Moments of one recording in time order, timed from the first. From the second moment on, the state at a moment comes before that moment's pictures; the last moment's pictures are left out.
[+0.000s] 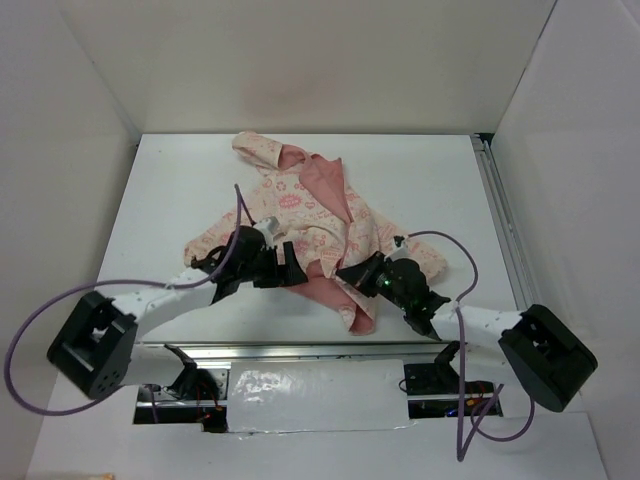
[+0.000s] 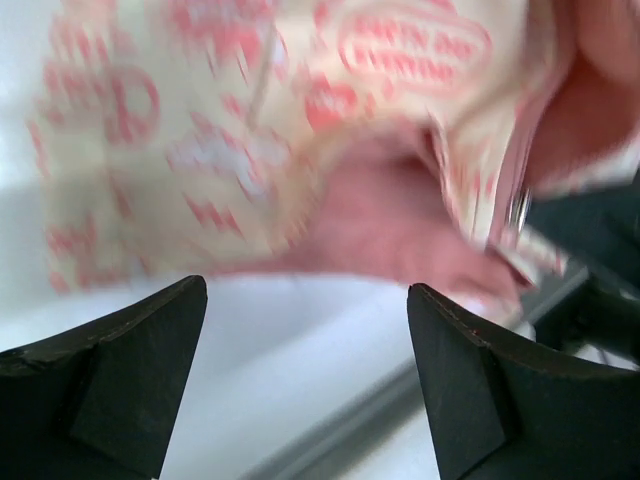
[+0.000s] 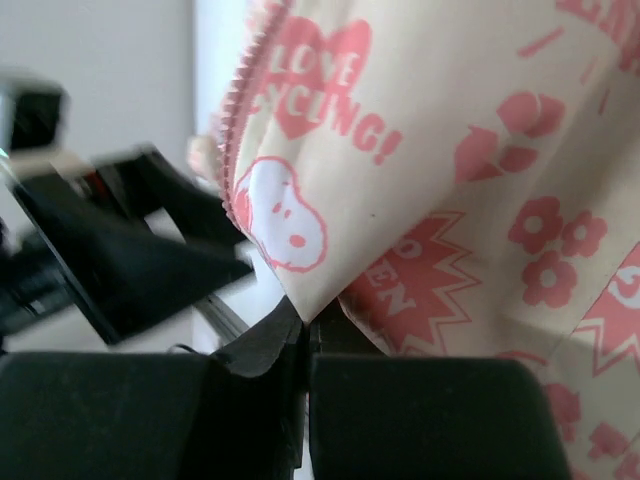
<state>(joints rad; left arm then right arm) -0.56 1.38 0.69 -0.04 0.23 -0.64 0.66 1.20 0.23 0.64 -0.06 1.16</state>
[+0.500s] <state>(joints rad) -0.77 1.28 0.59 0.13 0.20 -0.98 0.77 1.11 0.23 0.59 0.07 1.19</state>
